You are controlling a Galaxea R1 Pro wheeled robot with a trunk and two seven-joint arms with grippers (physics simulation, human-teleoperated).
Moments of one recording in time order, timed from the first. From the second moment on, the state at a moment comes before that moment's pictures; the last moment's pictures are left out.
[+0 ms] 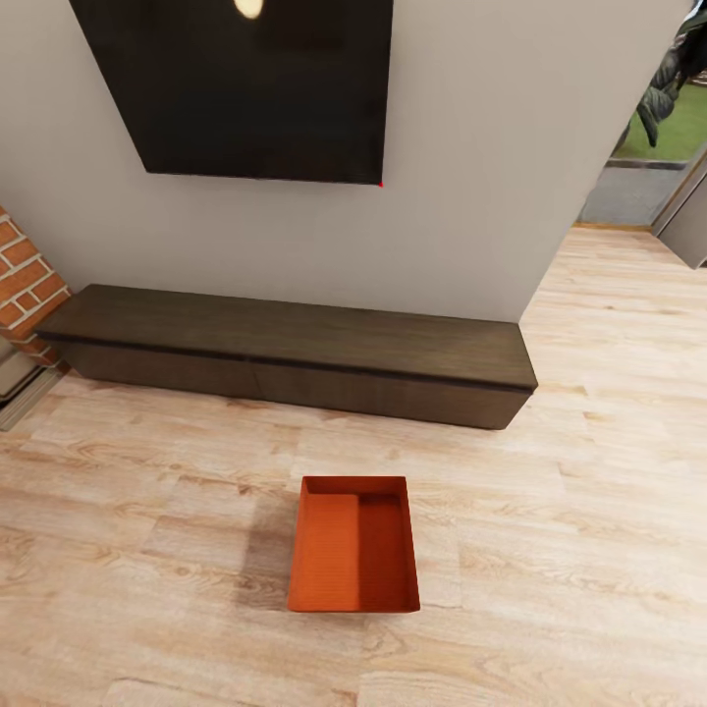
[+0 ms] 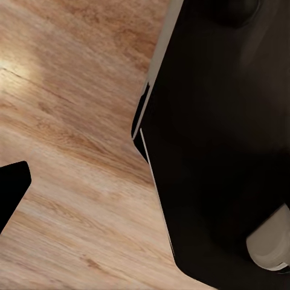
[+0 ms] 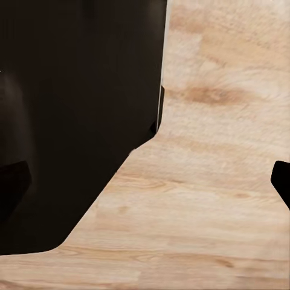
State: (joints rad) left arm -0.19 0.02 0.07 -0.01 0.26 -0.08 0.08; right arm -0.12 -0.02 0.41 0.03 -0.37 -0.22 -0.03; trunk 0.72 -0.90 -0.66
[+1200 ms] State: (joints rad) left arm -0.56 -0.06 0.07 -0.48 0.21 0.34 0.19; right arm -0.71 0.05 0.41 -0.19 -0.37 -0.01 -0.27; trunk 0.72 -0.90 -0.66
